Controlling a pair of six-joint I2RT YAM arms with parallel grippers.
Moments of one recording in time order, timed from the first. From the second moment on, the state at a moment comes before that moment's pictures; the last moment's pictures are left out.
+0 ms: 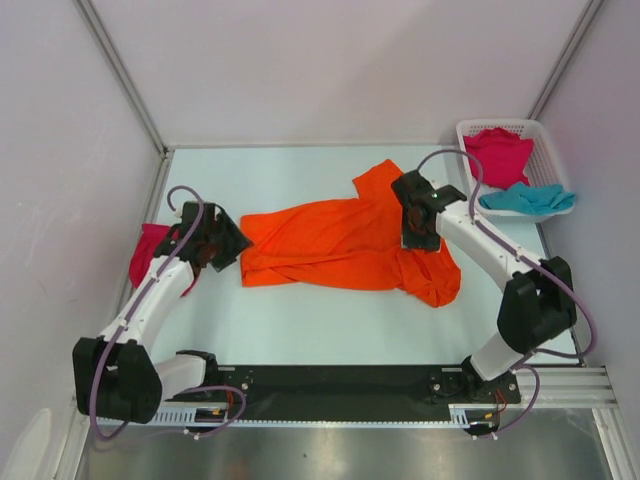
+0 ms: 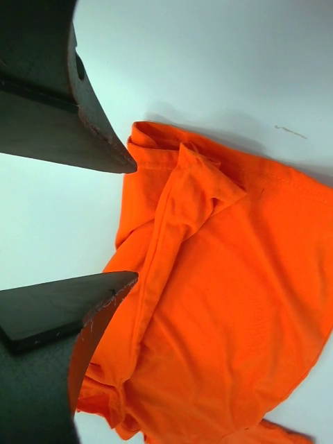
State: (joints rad) left arm -0.13 1.19 0.86 -0.55 0.03 -0.79; right arm 0.45 1.64 1.40 -0.97 0.32 0.51
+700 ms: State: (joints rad) left arm -0.16 1.10 0.75 -0.55 0.08 -0.78; right arm 0.47 1.54 1.03 -0.90 0.28 0.62
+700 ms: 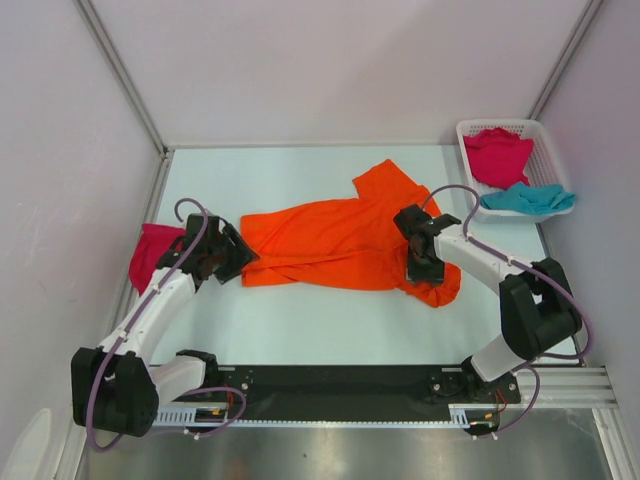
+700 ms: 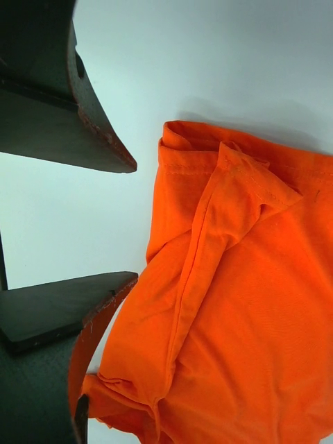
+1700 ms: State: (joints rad) left arm -0.16 1.10 0.75 -0.53 0.09 -0.77; right arm 0.51 1.63 1.25 -0.96 0.54 0.64
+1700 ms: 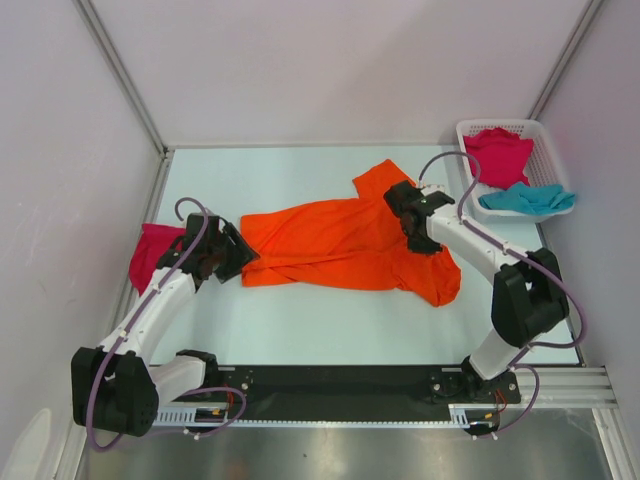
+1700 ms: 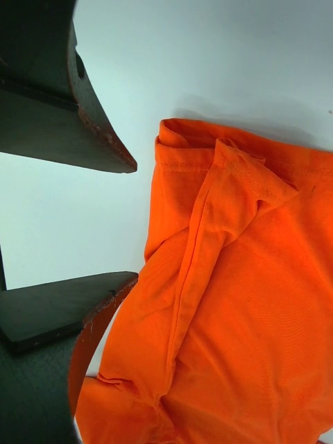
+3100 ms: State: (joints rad) left arm -0.15 1.12 0.72 -0.53 0.09 -0.74; right arm 0.30 2.03 1.65 -0.98 0.71 0.52
